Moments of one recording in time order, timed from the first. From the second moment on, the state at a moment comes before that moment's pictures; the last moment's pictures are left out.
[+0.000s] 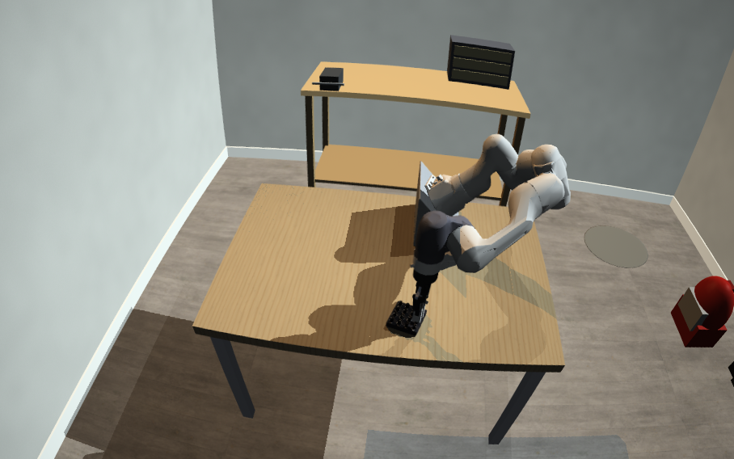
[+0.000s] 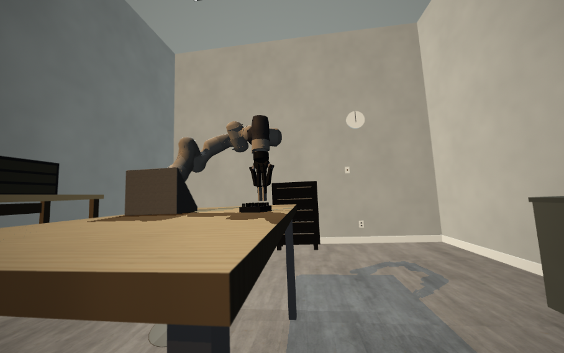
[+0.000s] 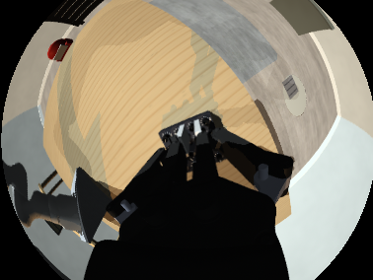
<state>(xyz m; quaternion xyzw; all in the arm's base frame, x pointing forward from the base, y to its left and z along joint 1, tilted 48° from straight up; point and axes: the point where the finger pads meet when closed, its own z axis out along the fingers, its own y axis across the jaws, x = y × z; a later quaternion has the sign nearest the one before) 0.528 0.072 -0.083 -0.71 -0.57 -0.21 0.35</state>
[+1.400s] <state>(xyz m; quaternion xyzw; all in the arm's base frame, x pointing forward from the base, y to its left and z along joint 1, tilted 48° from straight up) 0.527 0.081 -0.092 -0.71 -0.57 -0.21 0.35</state>
